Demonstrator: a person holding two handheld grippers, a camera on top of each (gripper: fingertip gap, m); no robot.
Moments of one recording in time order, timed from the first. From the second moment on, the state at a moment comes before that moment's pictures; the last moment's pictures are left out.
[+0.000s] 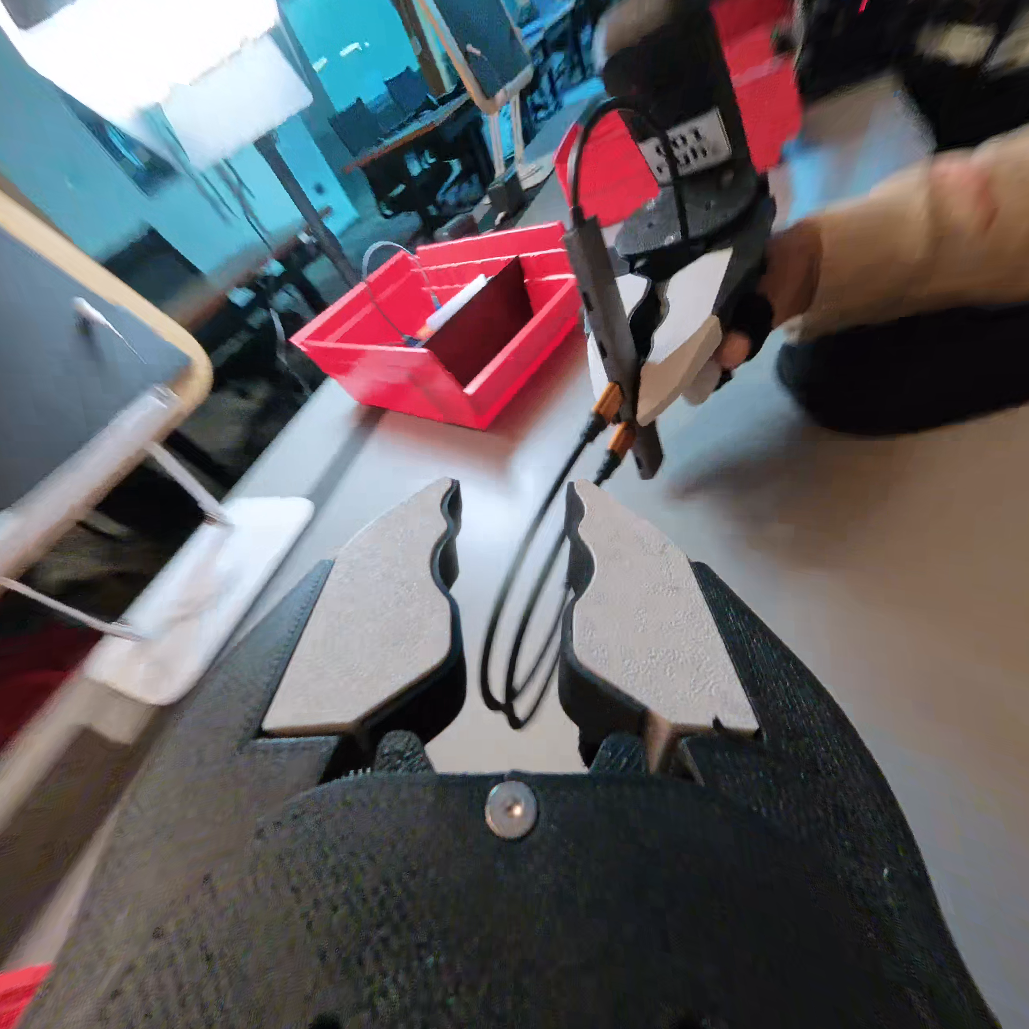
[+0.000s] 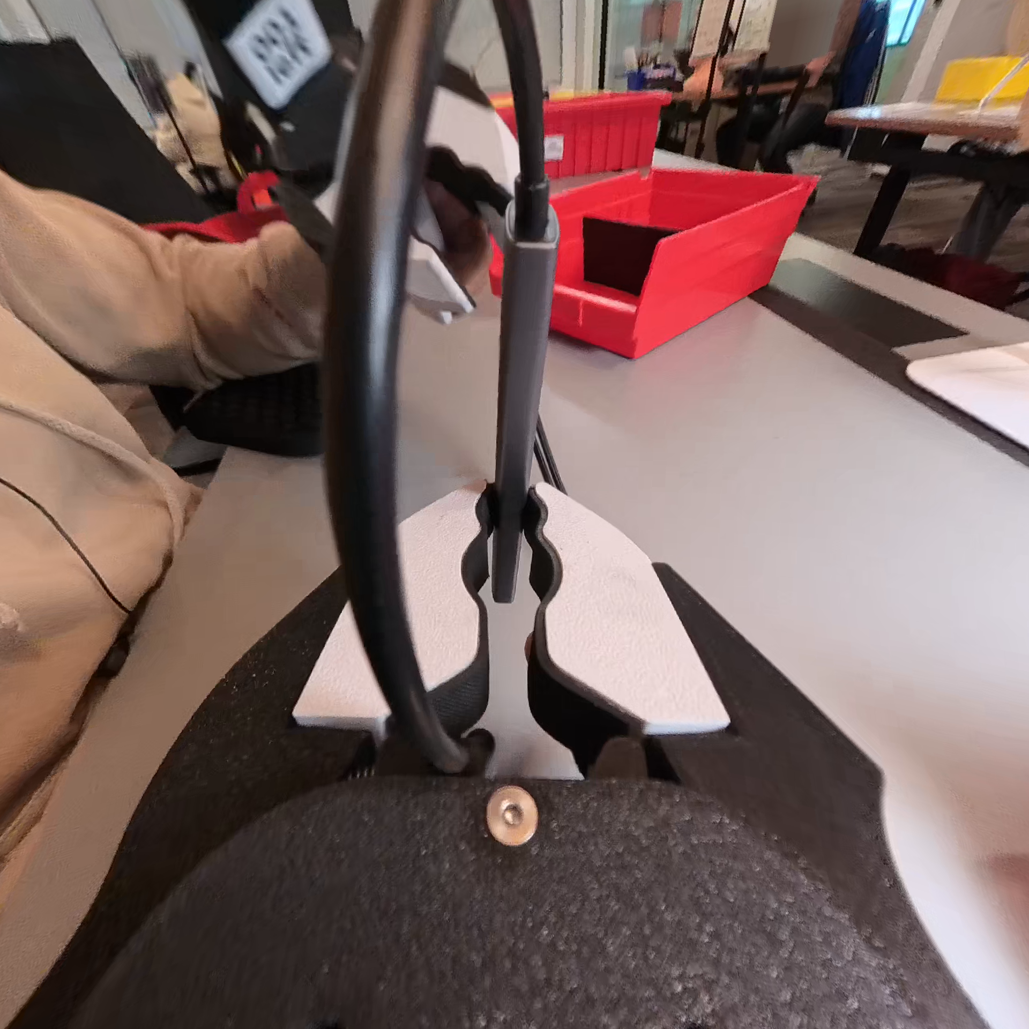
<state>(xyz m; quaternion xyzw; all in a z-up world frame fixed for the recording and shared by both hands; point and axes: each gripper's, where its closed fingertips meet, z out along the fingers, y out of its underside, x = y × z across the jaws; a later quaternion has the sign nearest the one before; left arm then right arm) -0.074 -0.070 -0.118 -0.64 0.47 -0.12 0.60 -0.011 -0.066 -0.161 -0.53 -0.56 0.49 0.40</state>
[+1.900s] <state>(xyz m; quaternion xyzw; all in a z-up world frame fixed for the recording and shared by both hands) -0.083 -0.119 -0.118 -0.65 0.39 -0.40 0.51 0.079 0.016 -0.002 -0.59 -0.66 0.13 0.44</state>
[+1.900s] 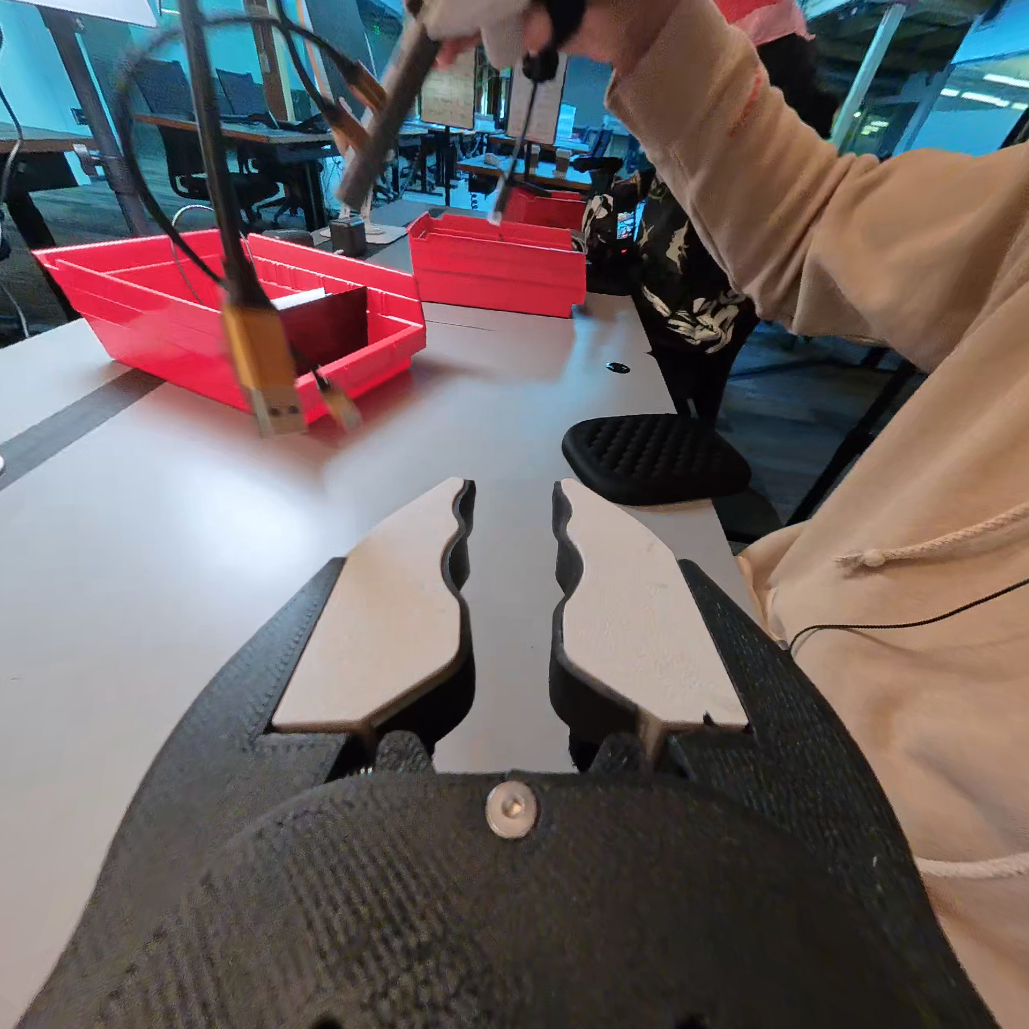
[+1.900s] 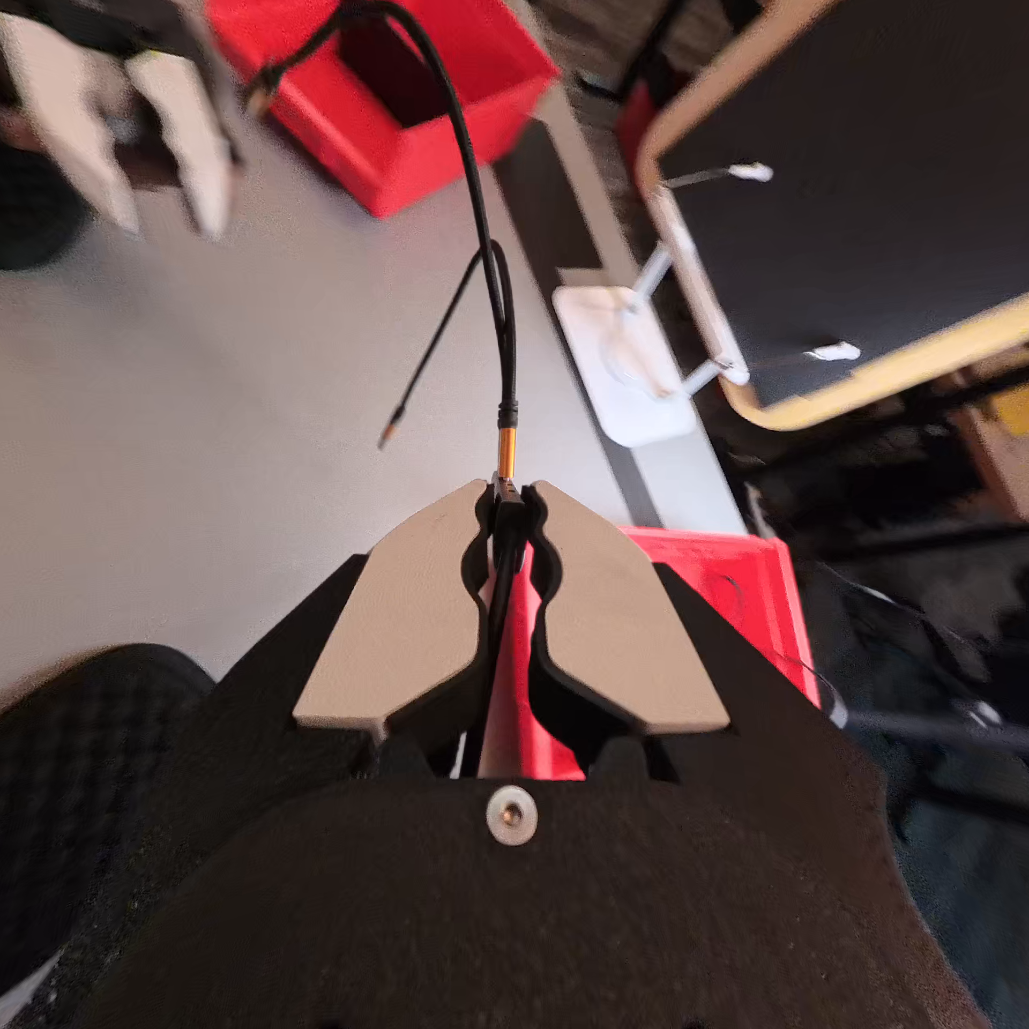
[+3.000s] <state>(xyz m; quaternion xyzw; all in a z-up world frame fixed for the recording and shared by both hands) -0.101 -0.117 -0.162 -0.68 0.37 -0.39 0.49 0.148 0.317 -0.112 -0.77 -0.43 0.02 0.48</state>
